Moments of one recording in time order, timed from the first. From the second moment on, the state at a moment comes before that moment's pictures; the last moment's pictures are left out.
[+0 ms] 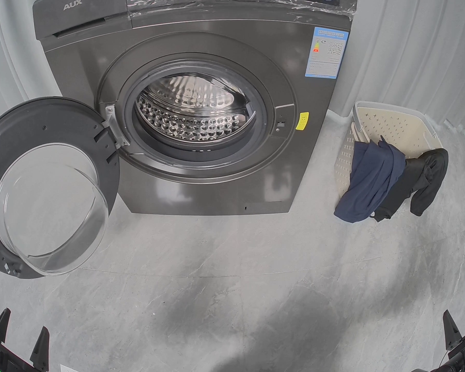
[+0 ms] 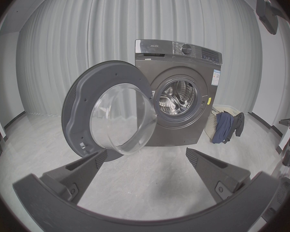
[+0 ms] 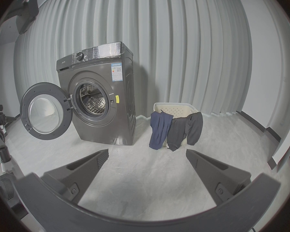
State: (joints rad) left arm 0.00 0.02 -0.02 0.00 0.02 -0.02; right arm 0.00 0.01 -0.02 0.00 0.01 -0.01
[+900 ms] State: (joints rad) left arm 0.00 0.02 -0.02 0.00 0.02 -0.03; right arm 0.00 0.01 -0.02 0.00 0.01 -0.01
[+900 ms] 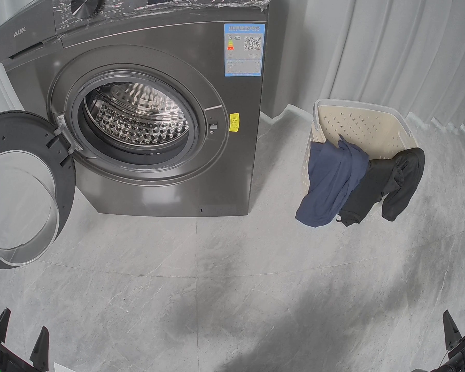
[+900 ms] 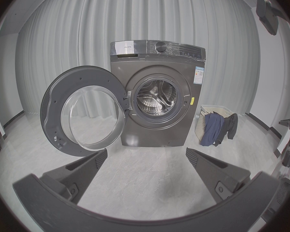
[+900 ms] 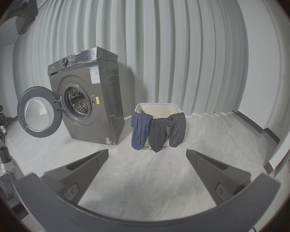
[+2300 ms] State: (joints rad) left arm 0.00 0.02 -0.02 0.00 0.01 -0.03; right arm 0.00 0.01 -0.02 0.00 0.00 -0.01
